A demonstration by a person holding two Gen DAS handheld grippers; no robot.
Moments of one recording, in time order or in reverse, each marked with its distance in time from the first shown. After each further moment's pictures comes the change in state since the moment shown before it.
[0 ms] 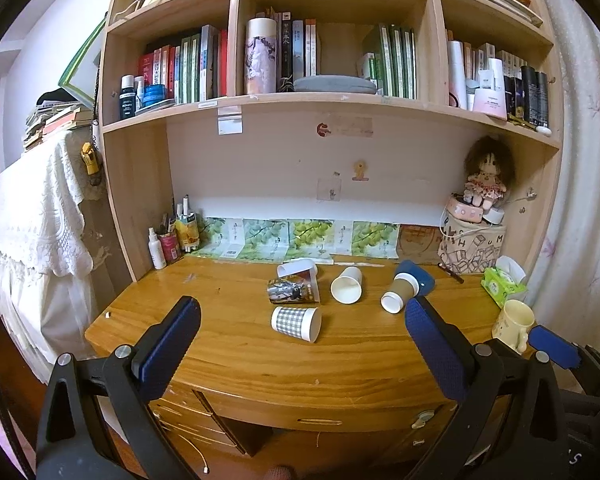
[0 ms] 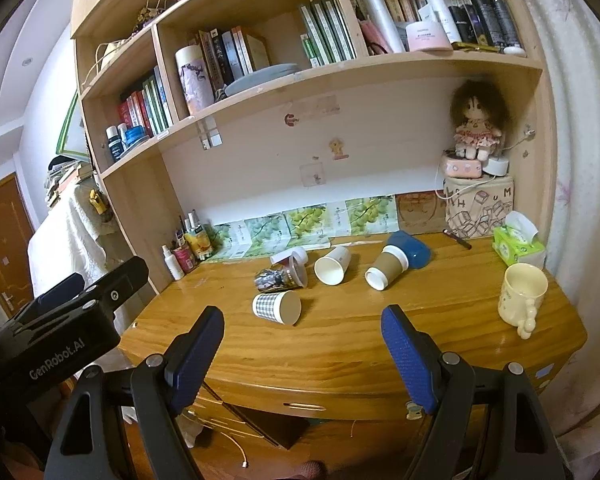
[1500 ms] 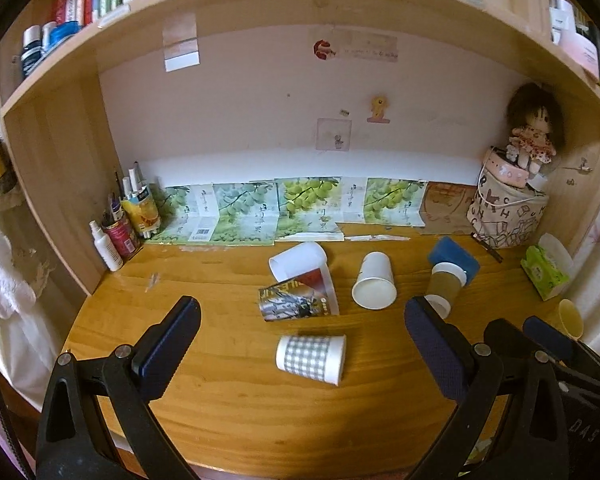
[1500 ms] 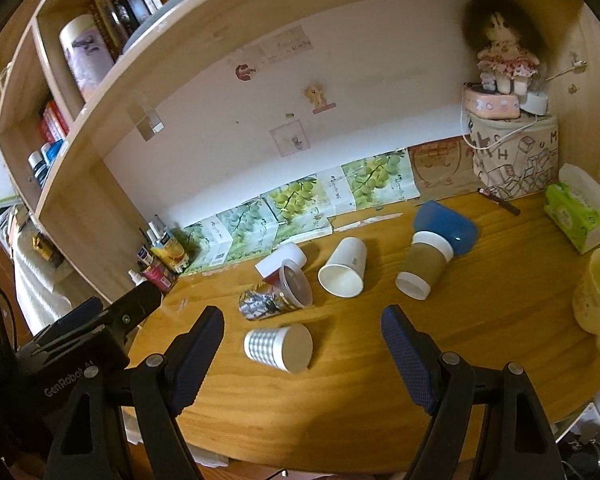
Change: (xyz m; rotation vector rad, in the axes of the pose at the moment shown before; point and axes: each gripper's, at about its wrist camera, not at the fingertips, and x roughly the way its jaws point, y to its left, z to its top) left arm 0.224 0.028 0.065 0.079 0.278 -0.073; right arm 0.202 -0.014 0.070 0.201 0.166 -0.021
